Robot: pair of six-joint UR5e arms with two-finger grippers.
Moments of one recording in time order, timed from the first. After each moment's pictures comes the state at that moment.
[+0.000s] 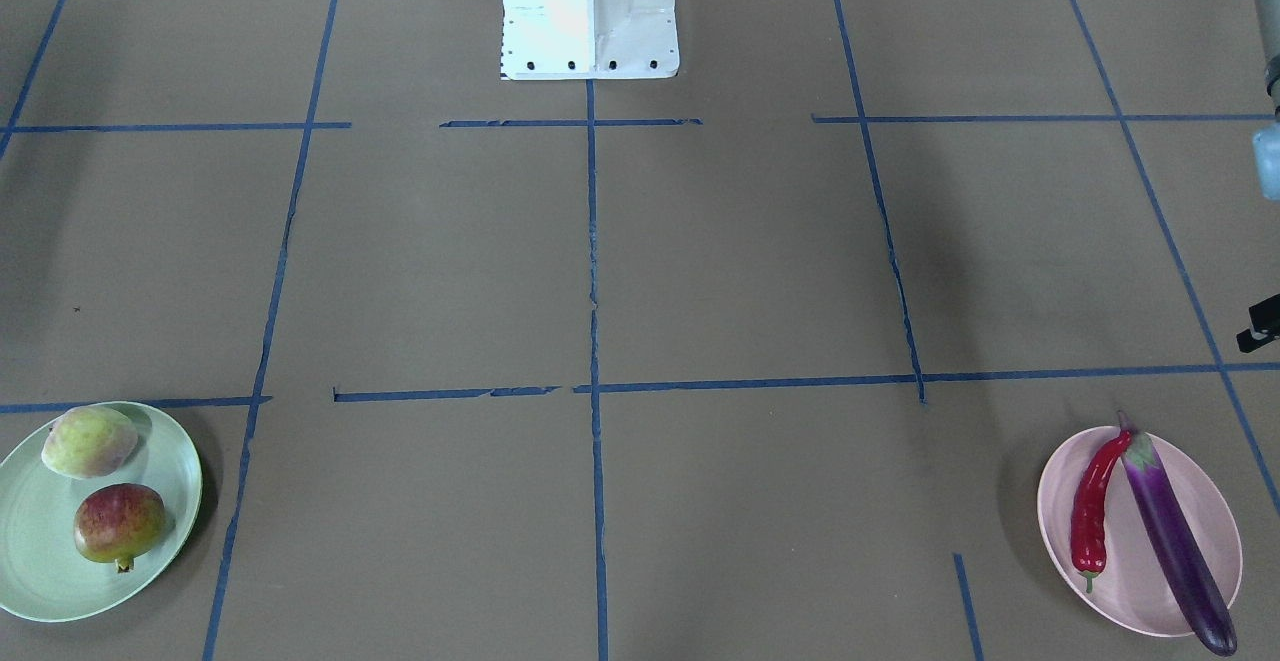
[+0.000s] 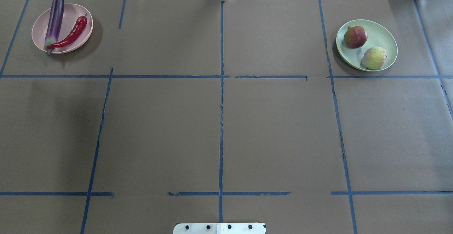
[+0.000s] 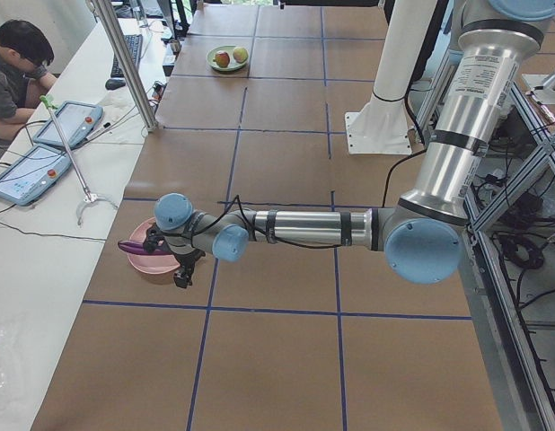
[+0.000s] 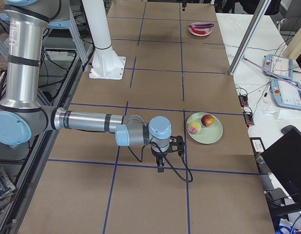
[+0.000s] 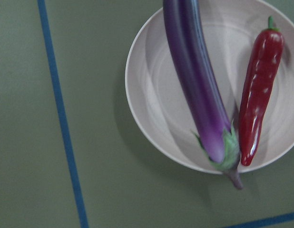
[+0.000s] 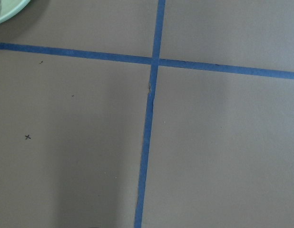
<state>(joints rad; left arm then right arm) -1.40 -1.80 -1.31 -1.88 -2.37 -0.09 1.51 -1.74 1.68 -1.40 2.33 0.03</state>
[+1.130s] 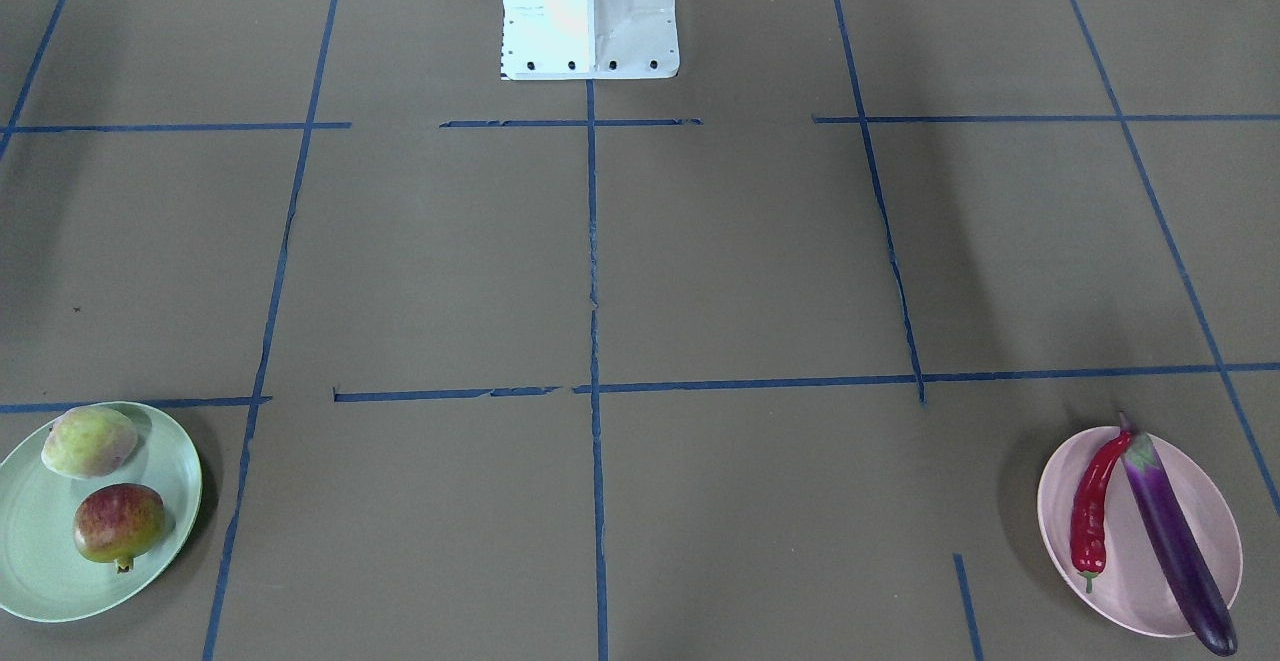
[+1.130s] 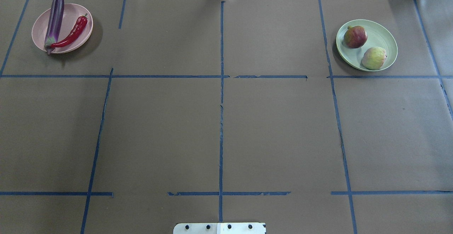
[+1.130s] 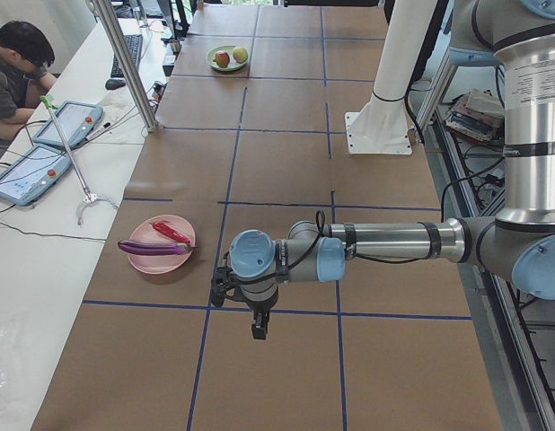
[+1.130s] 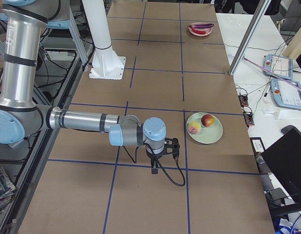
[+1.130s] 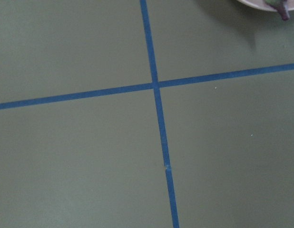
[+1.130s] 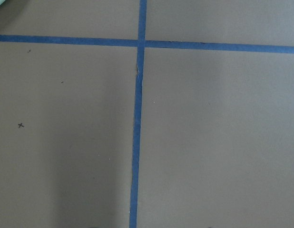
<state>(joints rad) -1.61 -1.41 -1.67 -1.58 -2.35 0.13 1.54 -1.78 1.73 -1.45 2.33 0.05</state>
